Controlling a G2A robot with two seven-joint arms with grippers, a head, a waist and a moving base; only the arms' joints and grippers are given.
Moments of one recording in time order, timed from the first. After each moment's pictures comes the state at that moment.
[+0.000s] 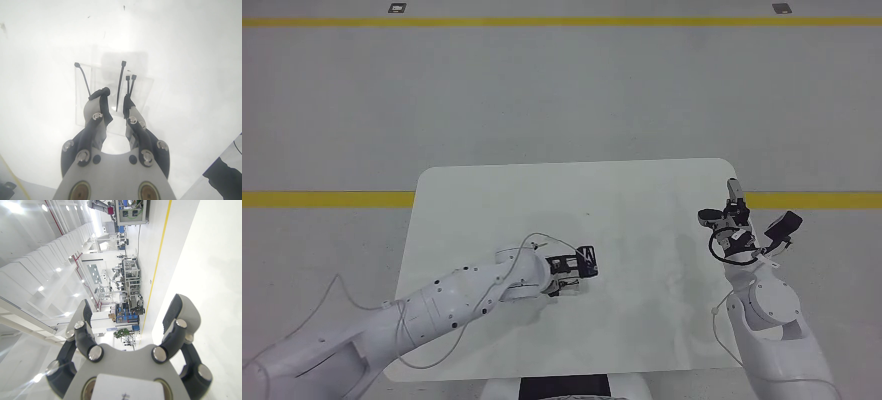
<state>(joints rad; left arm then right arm) 0.85 -1.12 -0.31 -1.56 1.09 -0.34 -0.93 -1.73 -1.15 1.60 -1.80 0.42 0.00 0.00</state>
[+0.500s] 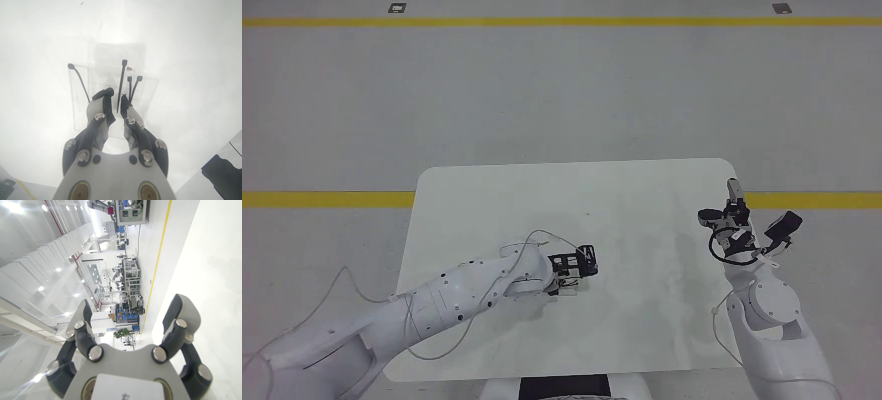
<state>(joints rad) 0.80 -1.15 -0.28 -1.50 1.03 -0.34 -0.96 -1.73 -1.15 1.60 -1.80 0.42 0.00 0.00</state>
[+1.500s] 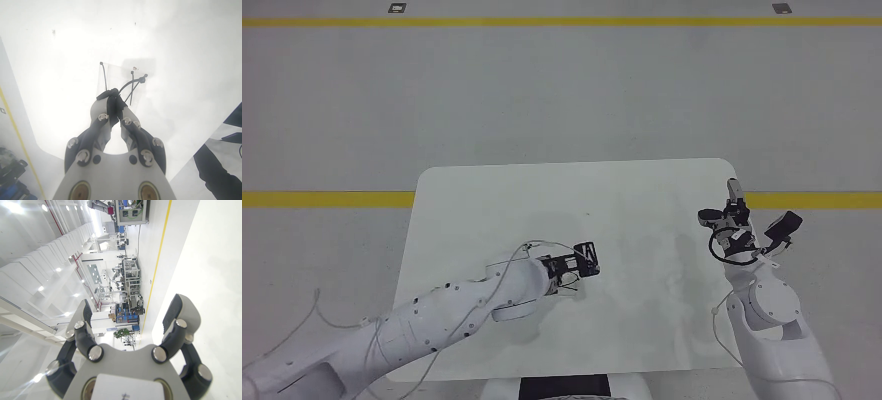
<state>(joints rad) 0.95 -1.03 -0.44 -1.88 1.19 -0.22 -1.12 -1.73 -1.15 1.60 -1.80 0.42 0.00 0.00</state>
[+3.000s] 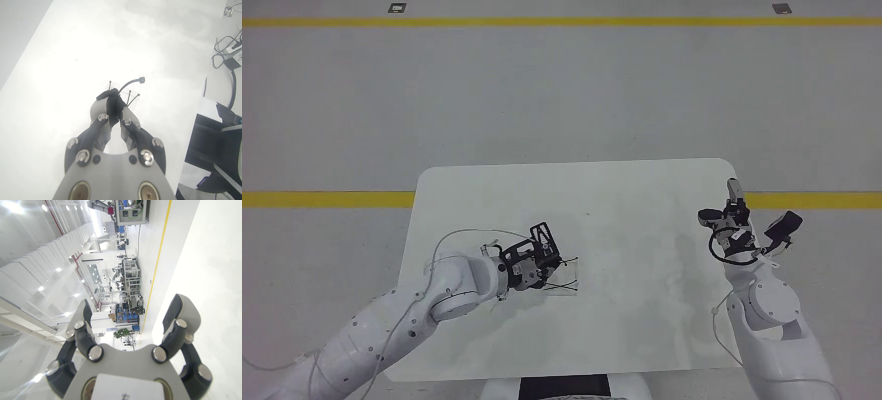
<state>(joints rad) 1.20 -0.84 -0.73 -1.86 0.98 -0.34 -0.51 -1.73 -1.15 1.60 -1.80 0.42 0.00 0.00</state>
